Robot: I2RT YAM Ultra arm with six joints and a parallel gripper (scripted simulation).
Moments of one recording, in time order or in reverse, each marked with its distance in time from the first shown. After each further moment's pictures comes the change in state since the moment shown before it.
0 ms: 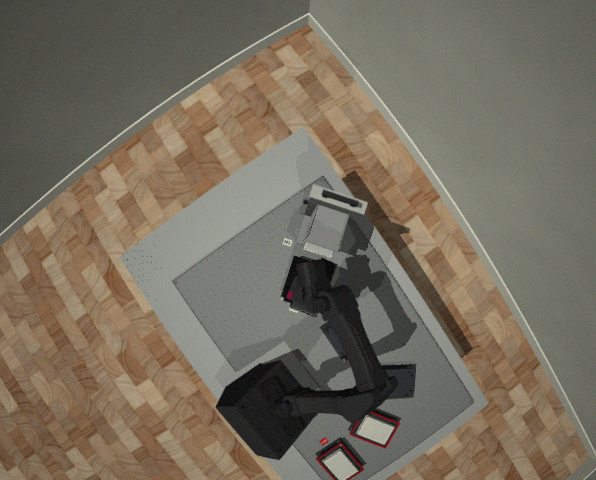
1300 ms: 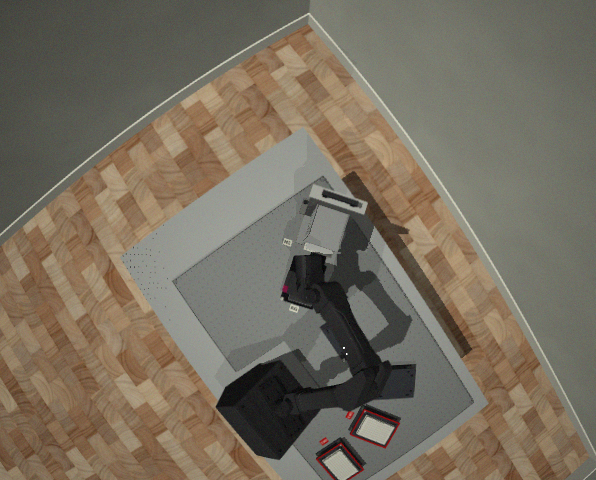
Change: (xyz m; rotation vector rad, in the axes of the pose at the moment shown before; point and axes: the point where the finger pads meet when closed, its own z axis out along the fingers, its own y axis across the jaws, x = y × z) arm -0.011 0.020 0.068 -0.009 -0.016 -0.081
